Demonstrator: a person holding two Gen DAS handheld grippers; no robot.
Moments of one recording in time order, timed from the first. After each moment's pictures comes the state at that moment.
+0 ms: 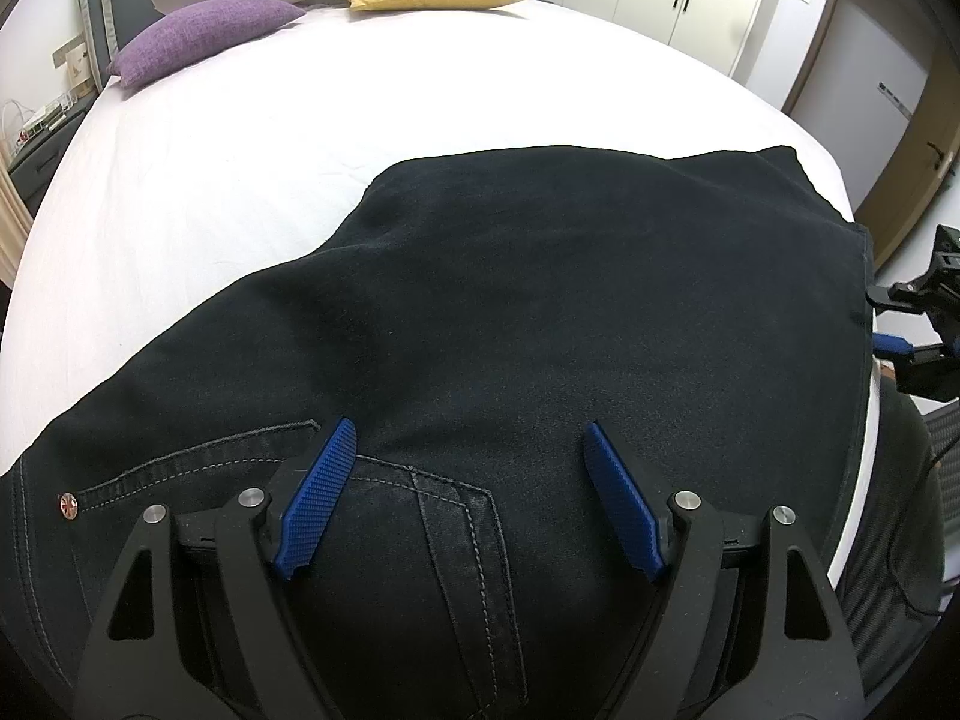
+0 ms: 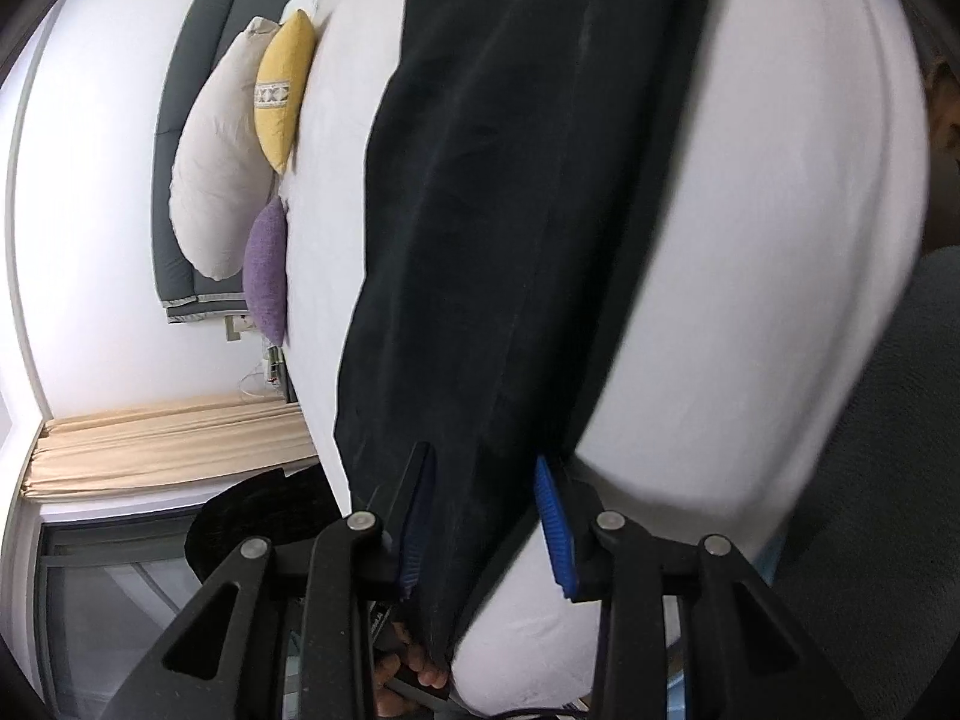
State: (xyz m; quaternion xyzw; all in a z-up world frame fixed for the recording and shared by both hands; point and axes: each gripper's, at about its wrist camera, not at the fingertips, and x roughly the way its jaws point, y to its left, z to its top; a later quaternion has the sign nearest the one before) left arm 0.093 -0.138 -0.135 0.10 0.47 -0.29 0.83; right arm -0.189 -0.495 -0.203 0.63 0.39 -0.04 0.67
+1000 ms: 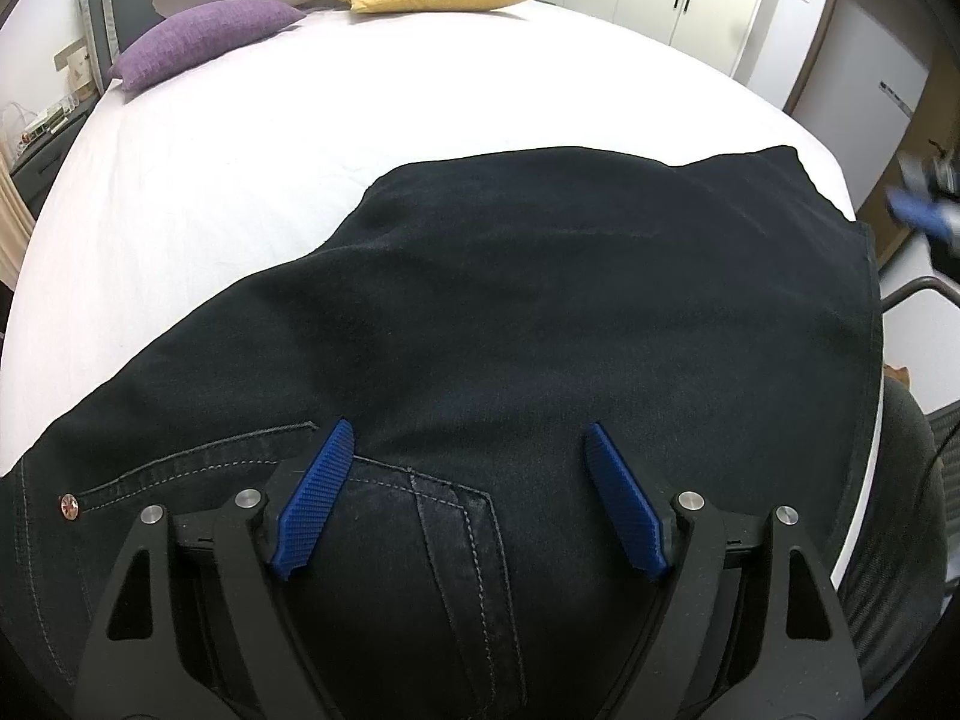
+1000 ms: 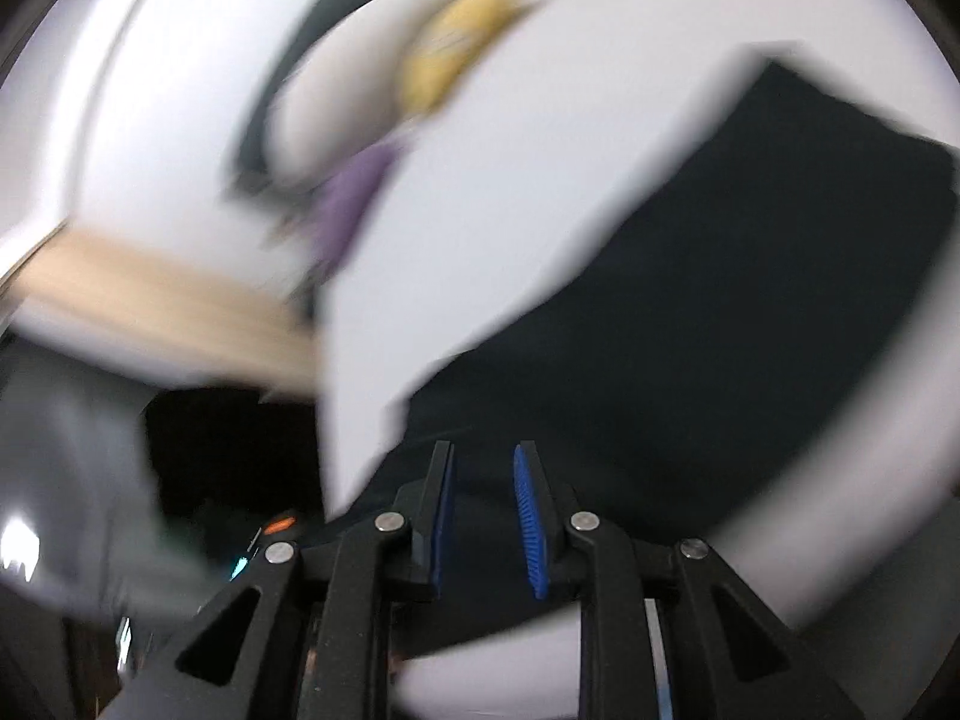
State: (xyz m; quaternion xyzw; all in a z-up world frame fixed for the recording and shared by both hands) left arm 0.092 -0.140 -0.136 0.09 0.47 -0.28 0.83; right arm -0.105 -0.447 -0.099 0.45 0.40 0.09 0.79
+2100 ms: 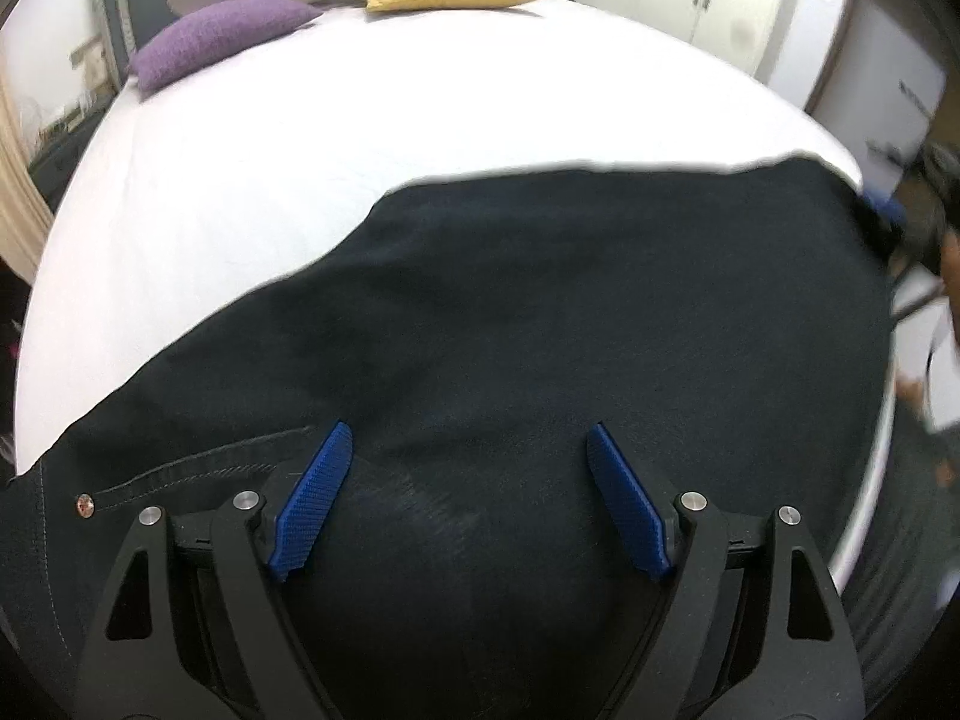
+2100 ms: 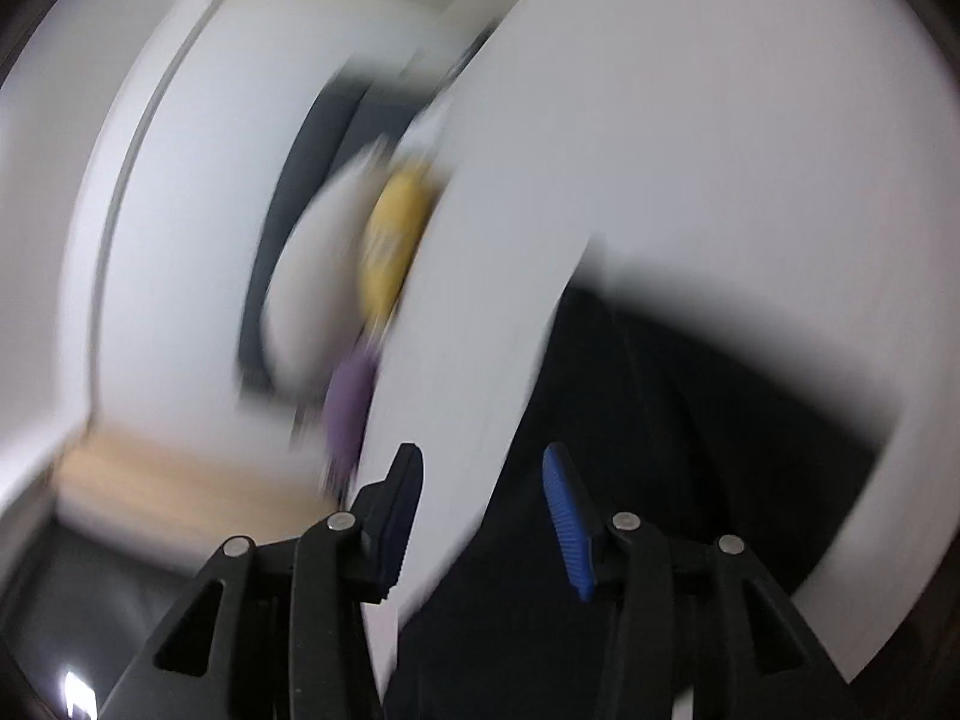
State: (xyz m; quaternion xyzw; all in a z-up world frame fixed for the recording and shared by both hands) left arm 0.090 -0.159 -0.116 0.08 0.47 -0.26 0.84; right arm -0.204 -0.602 -0.159 0.57 0.25 -0.01 0.79
